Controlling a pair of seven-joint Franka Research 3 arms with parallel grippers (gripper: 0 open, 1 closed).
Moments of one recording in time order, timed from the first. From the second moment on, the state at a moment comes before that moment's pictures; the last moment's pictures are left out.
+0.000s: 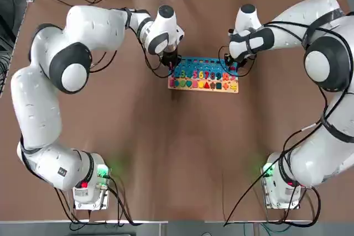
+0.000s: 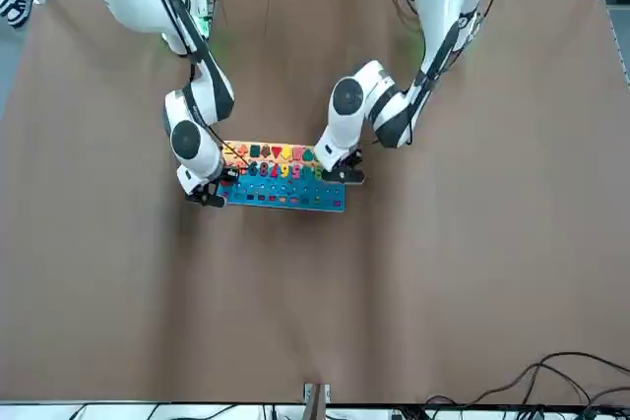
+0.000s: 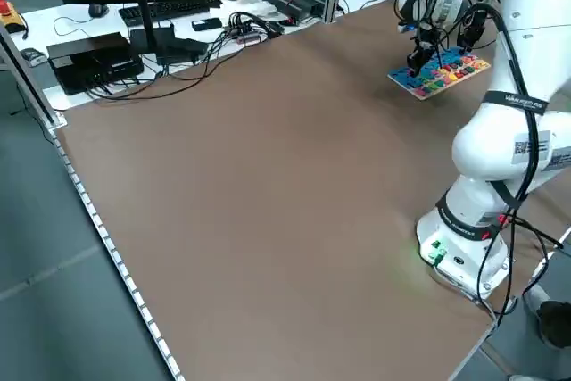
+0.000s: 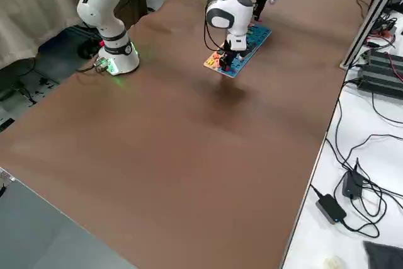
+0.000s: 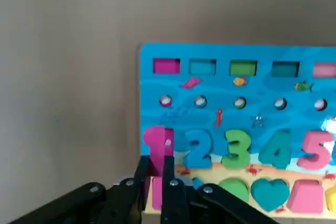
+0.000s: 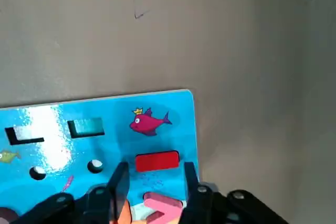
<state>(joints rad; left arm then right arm) -0.45 0.61 -0.36 -1.81 0.23 2.35 -0.87 0.35 0.42 0.05 -2.18 0.00 2.45 0.55</state>
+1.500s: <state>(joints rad) -0.47 0.66 -0.36 -1.79 0.23 2.31 -0.81 0.18 0.21 0.03 -1.78 0.00 1.91 0.49</state>
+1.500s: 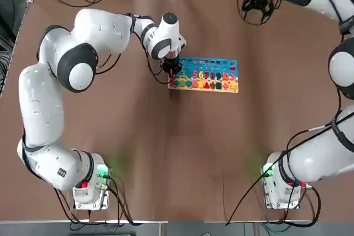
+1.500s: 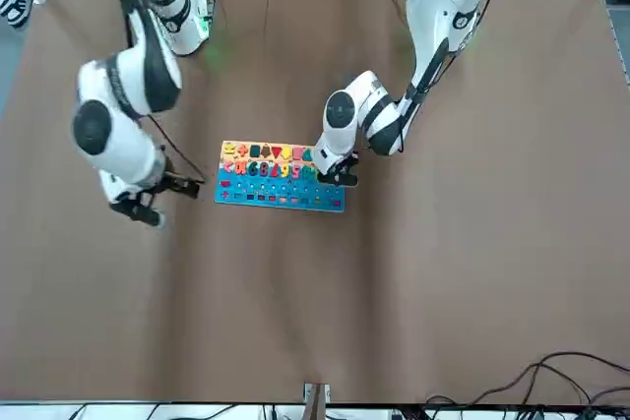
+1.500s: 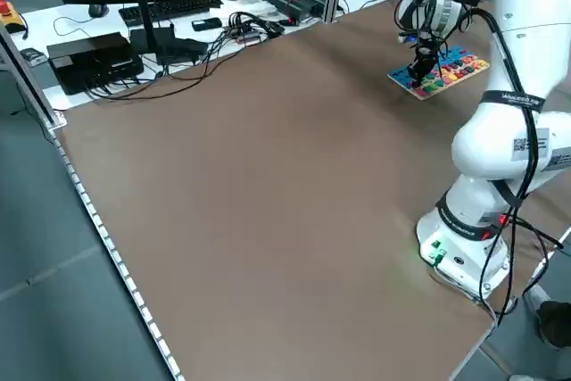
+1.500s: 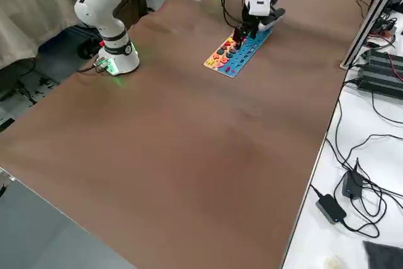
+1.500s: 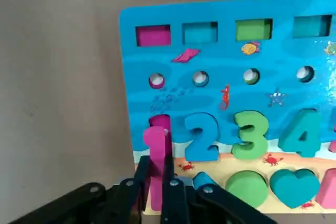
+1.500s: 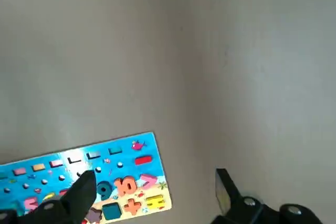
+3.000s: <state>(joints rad) -0.47 0.69 -0.36 -1.75 0.23 2.28 -0.78 0.19 0.30 0.05 -1.62 0.01 1.68 0.36</state>
